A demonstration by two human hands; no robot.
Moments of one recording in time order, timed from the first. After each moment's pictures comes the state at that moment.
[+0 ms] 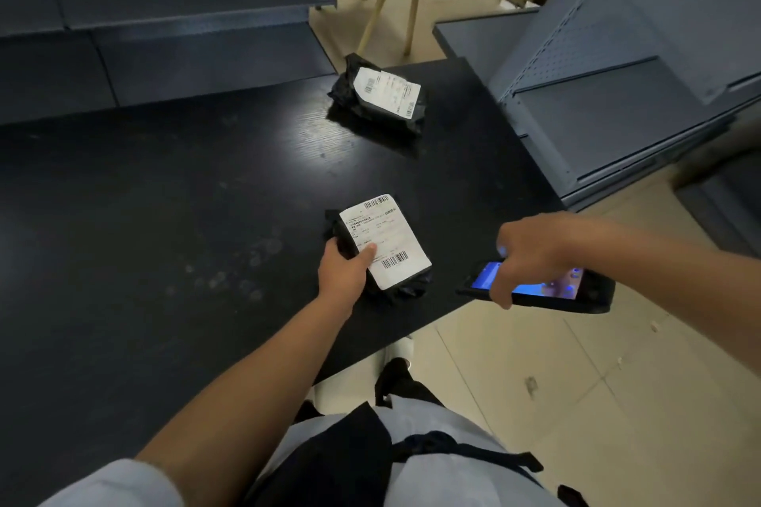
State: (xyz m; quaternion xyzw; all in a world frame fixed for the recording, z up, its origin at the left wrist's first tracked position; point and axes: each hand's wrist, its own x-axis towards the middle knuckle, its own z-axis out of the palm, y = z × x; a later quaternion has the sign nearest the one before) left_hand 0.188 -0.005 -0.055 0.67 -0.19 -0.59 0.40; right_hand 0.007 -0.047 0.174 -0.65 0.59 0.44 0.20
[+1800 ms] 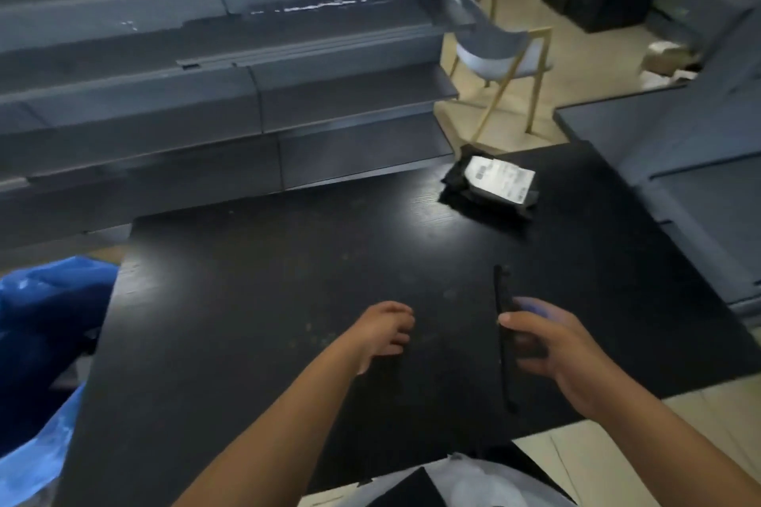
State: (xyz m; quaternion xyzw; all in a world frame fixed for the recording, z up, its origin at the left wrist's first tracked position) left_hand 0.287 -0.010 -0.001 0.68 -0.22 -0.64 0.27; right_hand 0.041 -0.032 0.101 -0.43 0.57 -0.21 0.67
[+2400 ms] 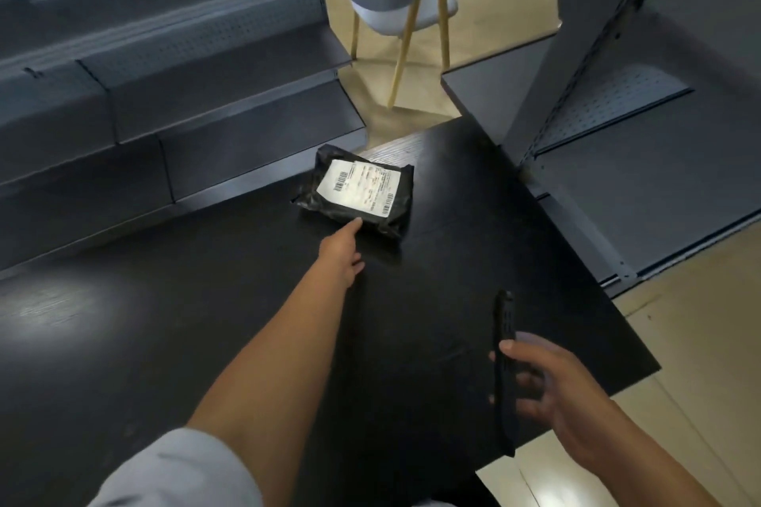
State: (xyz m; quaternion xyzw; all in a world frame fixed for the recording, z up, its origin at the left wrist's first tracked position) left_hand 0.126 -0.302 -0.044 0.70 -0.02 -0.60 0.39; right_hand -0.143 -0.154 0.080 -0.22 0.65 -0.24 0.68
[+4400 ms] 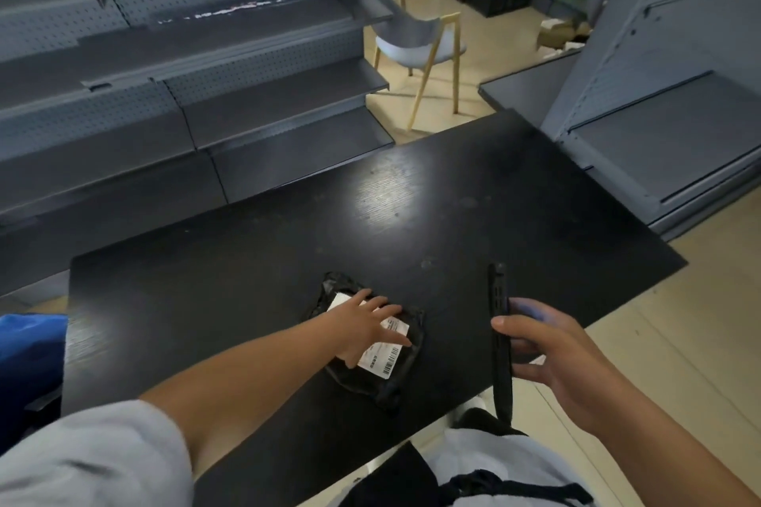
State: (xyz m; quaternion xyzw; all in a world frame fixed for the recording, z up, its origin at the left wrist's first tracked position) left_hand 0.334 -0.004 -0.012 0.32 -0.88 -0.10 -0.33; right_hand 0.065 0.073 0.123 -0.37 0.64 -0.29 0.61
